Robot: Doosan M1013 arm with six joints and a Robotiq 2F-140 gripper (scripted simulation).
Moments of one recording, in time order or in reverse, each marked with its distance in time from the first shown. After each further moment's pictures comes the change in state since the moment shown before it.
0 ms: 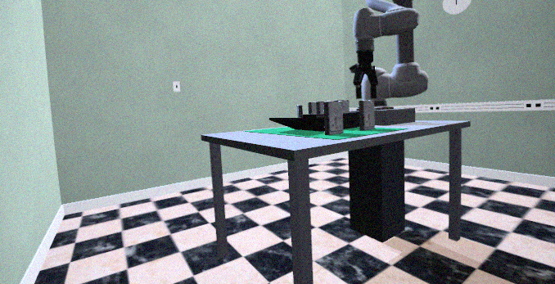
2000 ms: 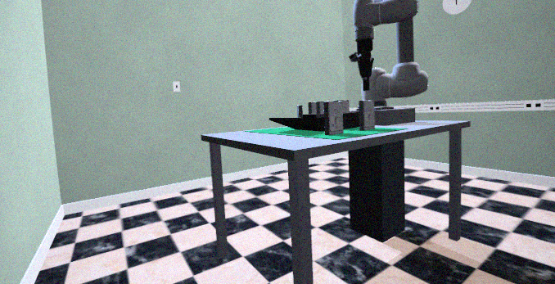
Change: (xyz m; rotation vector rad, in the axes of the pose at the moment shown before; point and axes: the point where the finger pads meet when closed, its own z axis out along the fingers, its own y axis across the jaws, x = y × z) arm 0.000 0.000 -0.058 0.000 0.000 -0.002
